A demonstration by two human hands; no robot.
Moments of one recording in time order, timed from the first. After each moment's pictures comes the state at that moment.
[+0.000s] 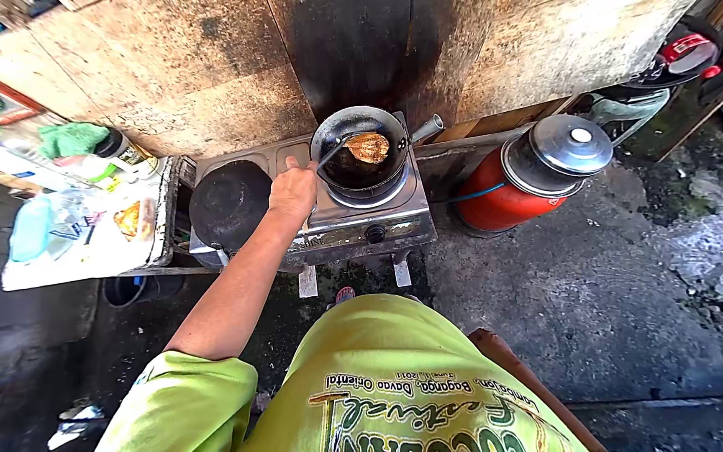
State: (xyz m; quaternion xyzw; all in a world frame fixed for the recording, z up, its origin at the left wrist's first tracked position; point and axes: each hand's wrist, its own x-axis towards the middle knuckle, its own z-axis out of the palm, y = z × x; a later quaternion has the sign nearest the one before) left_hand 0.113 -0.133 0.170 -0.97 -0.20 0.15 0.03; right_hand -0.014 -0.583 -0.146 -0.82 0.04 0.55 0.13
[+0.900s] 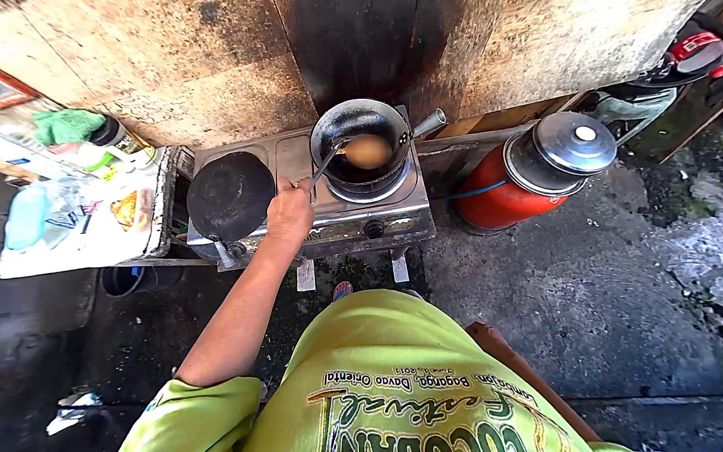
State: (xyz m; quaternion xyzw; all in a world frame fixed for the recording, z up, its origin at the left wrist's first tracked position) left_hand 0.071 -0.138 0.155 -0.95 -0.26 0.13 -0.08; right_hand -0.004 -0.585 -0.147 -0.82 0.02 0.56 0.12
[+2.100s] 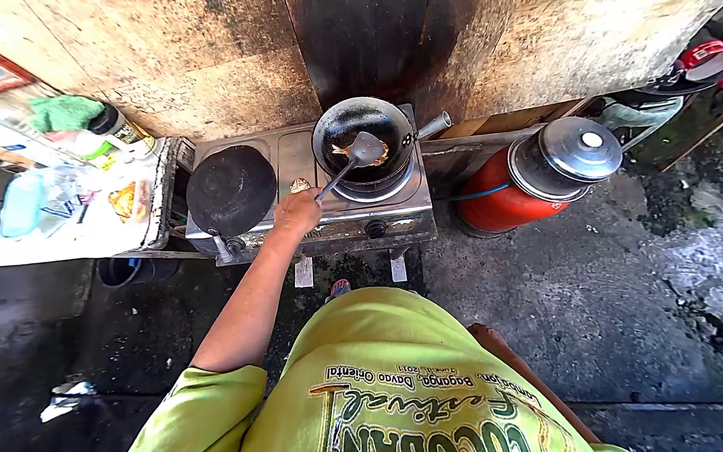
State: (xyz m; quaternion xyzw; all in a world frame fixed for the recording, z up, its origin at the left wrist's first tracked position) left_hand 0.083 -0.122 0.132 -0.92 -0.27 0.22 -0.18; right_hand 0.004 -0.586 -0.142 -0.82 0.03 0.56 0.12
